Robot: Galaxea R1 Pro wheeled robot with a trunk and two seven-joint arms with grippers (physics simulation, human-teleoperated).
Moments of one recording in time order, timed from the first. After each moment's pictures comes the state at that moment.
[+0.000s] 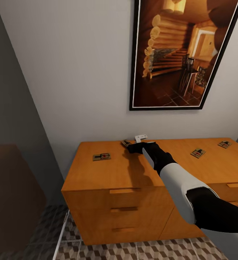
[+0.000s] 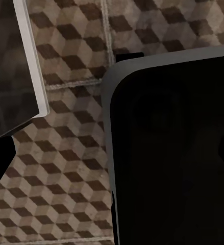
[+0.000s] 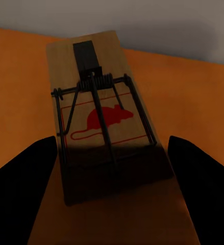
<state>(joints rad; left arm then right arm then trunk) 0.00 0.07 -0.07 -0.10 0.00 -0.24 0.00 -1.19 0.15 0.13 -0.42 0.03 0.43 0.18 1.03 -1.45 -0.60</state>
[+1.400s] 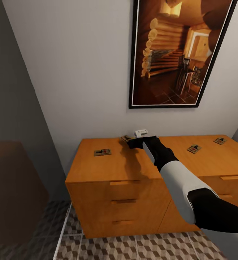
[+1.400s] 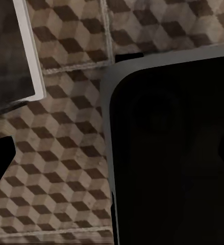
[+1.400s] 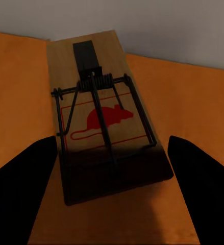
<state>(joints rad) 0.00 0.07 -0.07 -0.10 0.00 -0.24 0.00 -1.19 0.15 0.13 -0.55 0.03 0.55 0.17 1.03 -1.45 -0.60</state>
